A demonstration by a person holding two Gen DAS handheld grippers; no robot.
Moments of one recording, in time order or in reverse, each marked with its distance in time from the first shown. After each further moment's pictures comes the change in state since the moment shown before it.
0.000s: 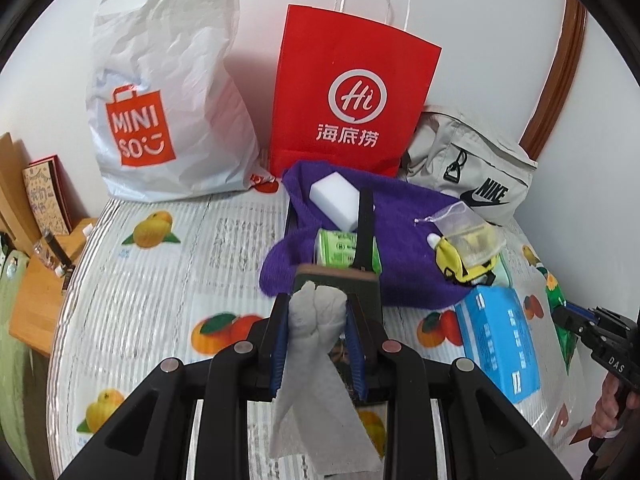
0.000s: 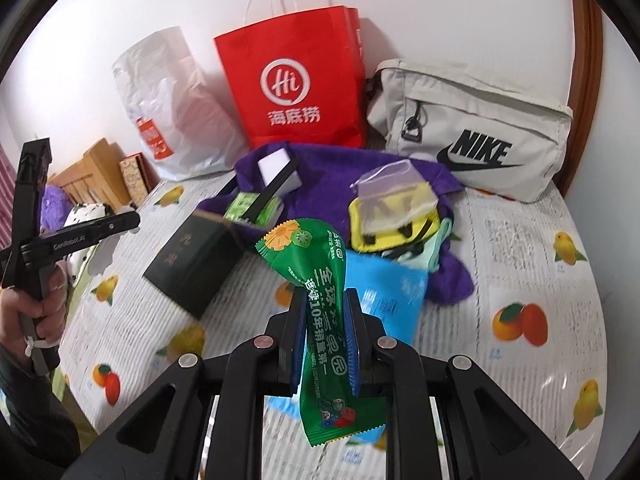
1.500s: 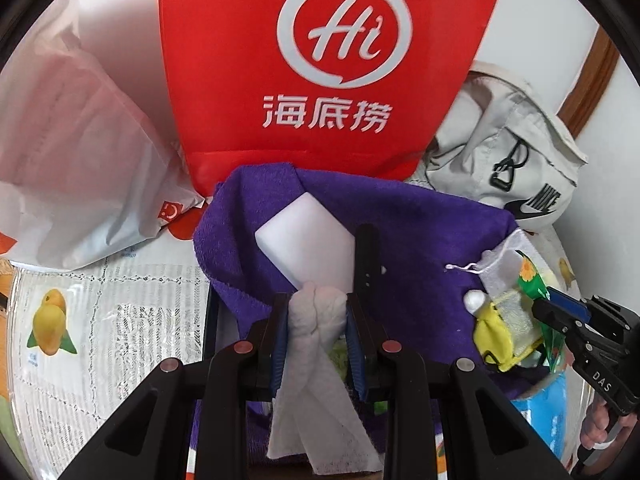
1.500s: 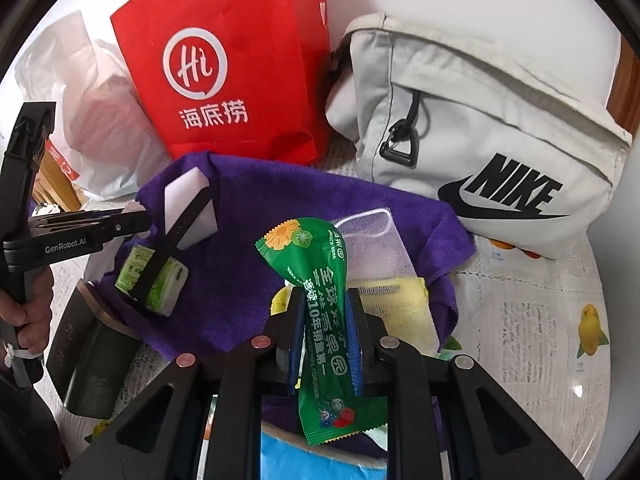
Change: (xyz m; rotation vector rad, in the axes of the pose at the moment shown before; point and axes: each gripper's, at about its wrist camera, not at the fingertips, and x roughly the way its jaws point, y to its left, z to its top) left arm 0.172 -0.030 0.090 0.049 0.188 -0.025; right arm 0.145 -0.051 0.089 -0.006 0.118 -0.083
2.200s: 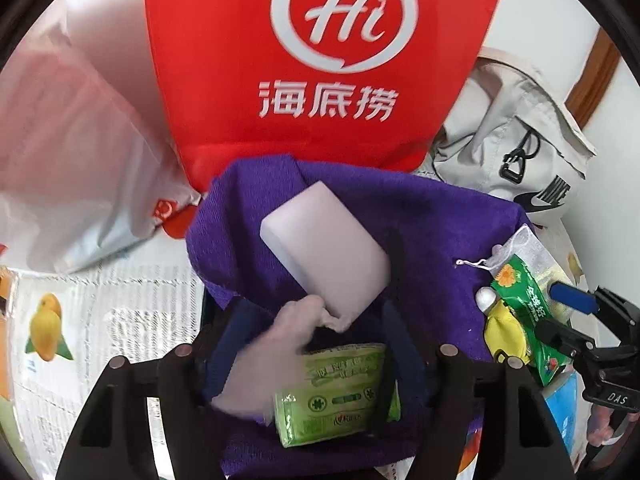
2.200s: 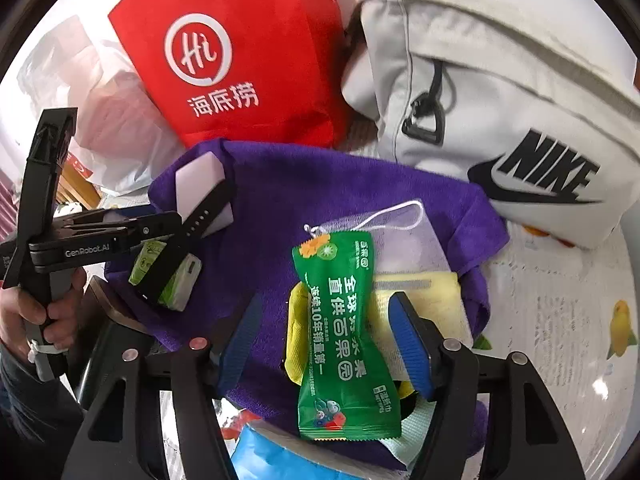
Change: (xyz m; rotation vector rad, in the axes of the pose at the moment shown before) left arm 0.013 -0.008 0.002 0.027 0.013 0.017; right arm 0.006 -0.001 0.002 0.002 0.033 0.089
